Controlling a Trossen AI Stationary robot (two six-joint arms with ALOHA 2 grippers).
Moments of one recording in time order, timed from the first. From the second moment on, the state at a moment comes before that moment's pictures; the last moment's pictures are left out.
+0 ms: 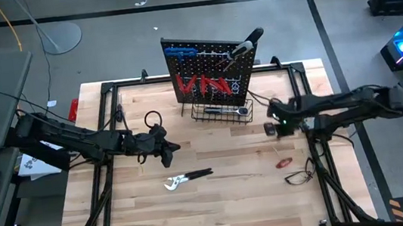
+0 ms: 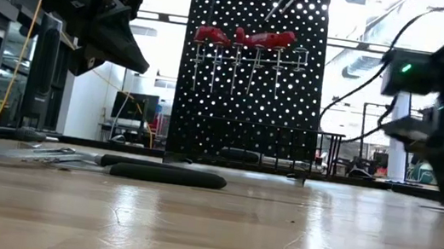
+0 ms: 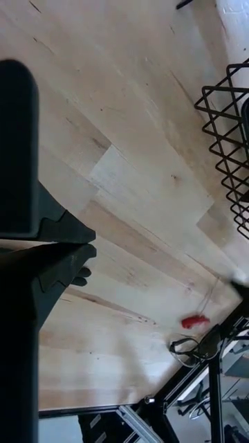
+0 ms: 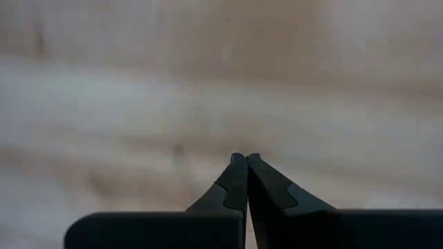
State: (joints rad) left arm -0.18 1.12 0.54 -0.04 -0.28 -0.78; right arm -0.30 1.09 0.41 -0.74 -0.21 1.22
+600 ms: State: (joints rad) left arm -0.18 1.12 0.54 -0.04 -0.27 -0.75; right arm 0.37 1.05 0.58 -0.85 0.03 1.91
